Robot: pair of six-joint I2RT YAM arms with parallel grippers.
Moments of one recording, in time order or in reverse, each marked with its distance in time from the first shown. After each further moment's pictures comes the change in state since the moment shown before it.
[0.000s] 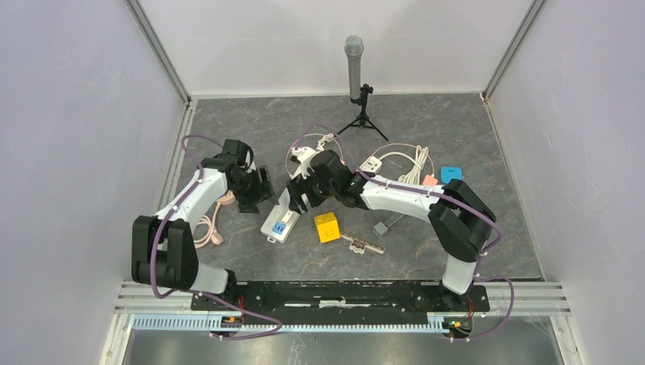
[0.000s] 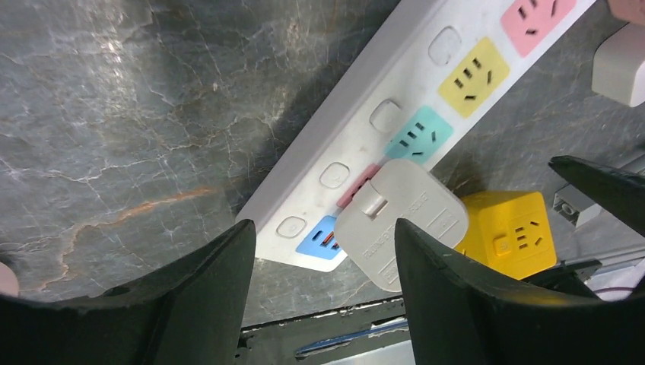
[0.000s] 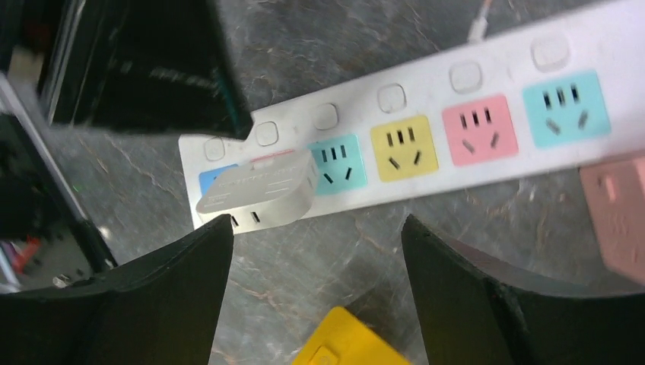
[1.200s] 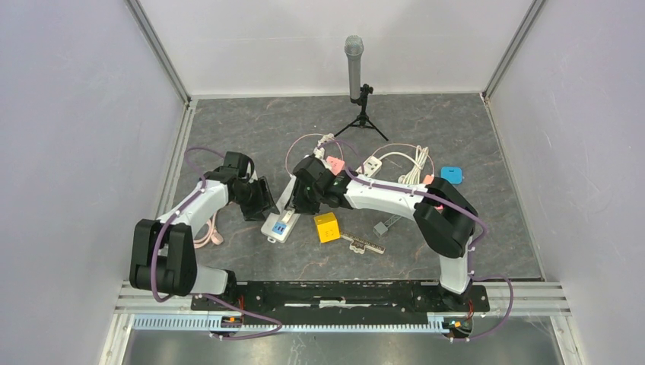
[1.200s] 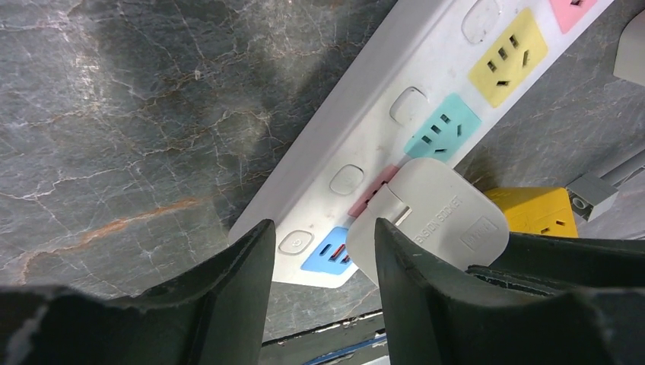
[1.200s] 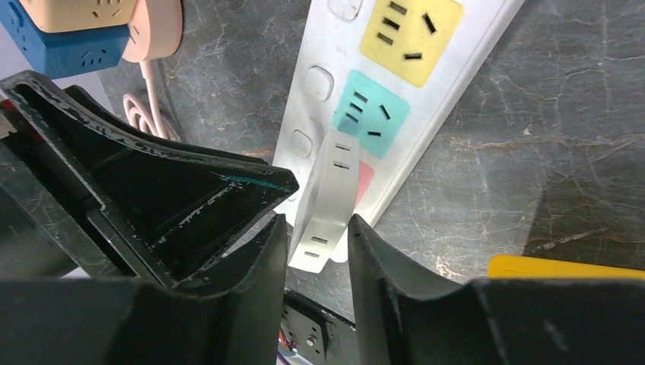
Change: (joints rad) left arm -0.005 -0.045 -0.169 0.142 0.056 -0.018; right arm 0.073 0.105 0.176 -0.303 0.212 0.990
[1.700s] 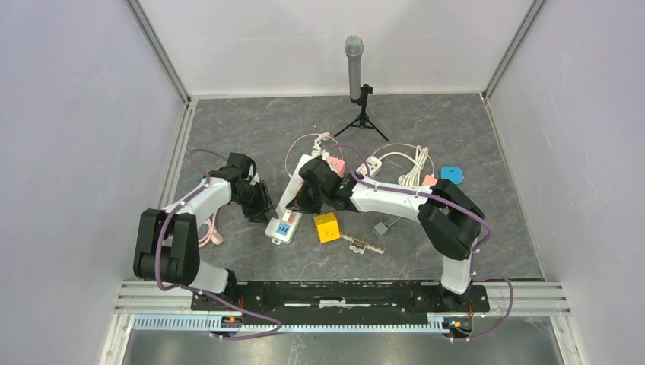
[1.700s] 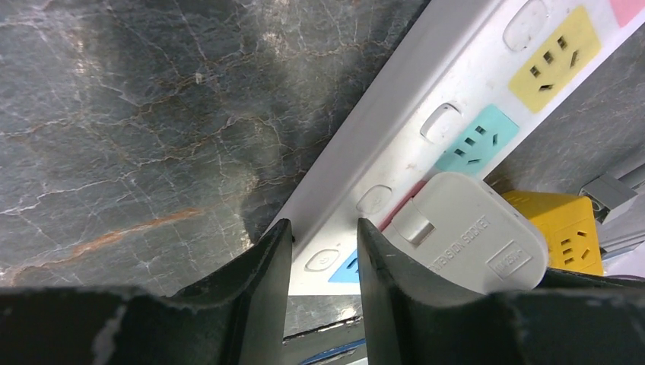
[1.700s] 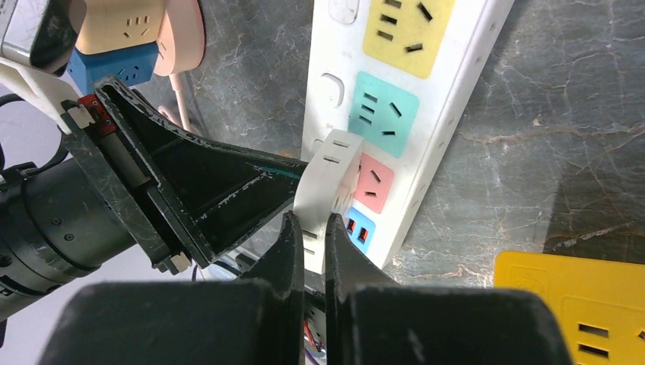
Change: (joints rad) left arm 0.000 0.062 0.000 0.005 0.011 0.000; right arm -0.009 -0.037 -0.083 0.104 -0.027 0.108
